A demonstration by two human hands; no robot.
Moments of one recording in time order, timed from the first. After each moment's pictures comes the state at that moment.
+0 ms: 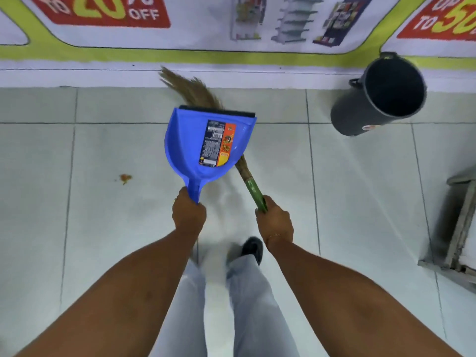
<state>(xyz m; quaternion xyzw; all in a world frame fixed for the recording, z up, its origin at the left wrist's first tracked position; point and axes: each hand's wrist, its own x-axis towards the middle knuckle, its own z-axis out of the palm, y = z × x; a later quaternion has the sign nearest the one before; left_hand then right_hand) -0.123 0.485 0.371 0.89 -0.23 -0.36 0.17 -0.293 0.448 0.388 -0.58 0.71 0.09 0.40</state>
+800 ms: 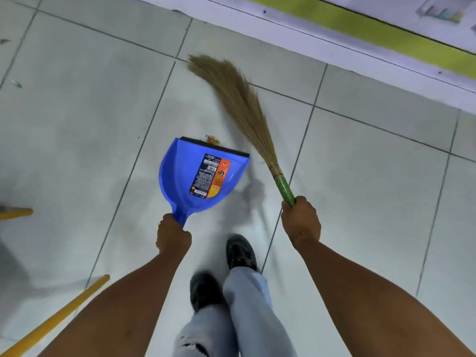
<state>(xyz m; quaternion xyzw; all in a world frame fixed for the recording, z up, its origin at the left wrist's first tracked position) 0.151 0.724 0.152 0.92 0.00 -0.37 0.12 -0.022 0.542 0.169 -0.66 0.67 0.14 0.32</state>
